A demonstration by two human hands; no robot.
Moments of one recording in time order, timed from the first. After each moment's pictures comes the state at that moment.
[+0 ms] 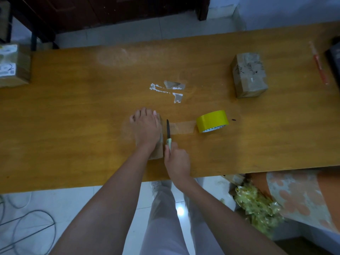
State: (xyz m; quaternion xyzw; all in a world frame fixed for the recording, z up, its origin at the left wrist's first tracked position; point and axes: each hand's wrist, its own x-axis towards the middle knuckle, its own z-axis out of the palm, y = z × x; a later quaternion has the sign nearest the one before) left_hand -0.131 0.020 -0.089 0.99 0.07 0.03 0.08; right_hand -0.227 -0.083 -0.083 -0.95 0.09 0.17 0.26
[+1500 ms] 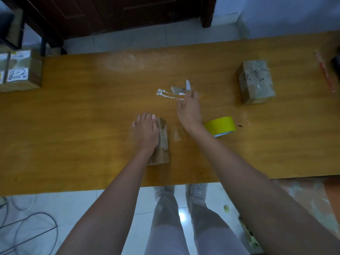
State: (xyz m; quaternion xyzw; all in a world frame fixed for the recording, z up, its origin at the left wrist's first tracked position) left_hand -0.132 0.040 -0.083 0.96 0.09 0.04 0.25; right_hand -0.068 -0.102 -0.052 -0.94 0.11 0.08 0.32
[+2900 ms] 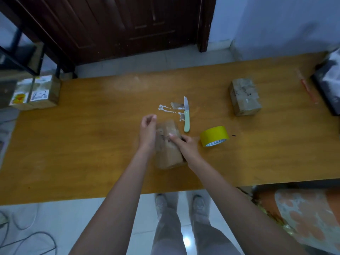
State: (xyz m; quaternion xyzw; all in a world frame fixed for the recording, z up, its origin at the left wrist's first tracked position) left_hand -0.121 0.028 -0.016 0.73 0.26 -0.02 0.63; right_hand -0.167 -0.104 -0.036 -0.66 0.20 0.21 0.69
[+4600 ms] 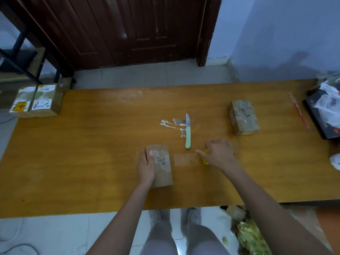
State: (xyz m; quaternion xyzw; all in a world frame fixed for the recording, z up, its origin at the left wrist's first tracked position) left_hand -0.168 0.055 -0.069 0.81 0.27 -0.09 0.50; right_hand -0.117 -0.196 -0.007 -0.98 -0.03 0.17 0.00
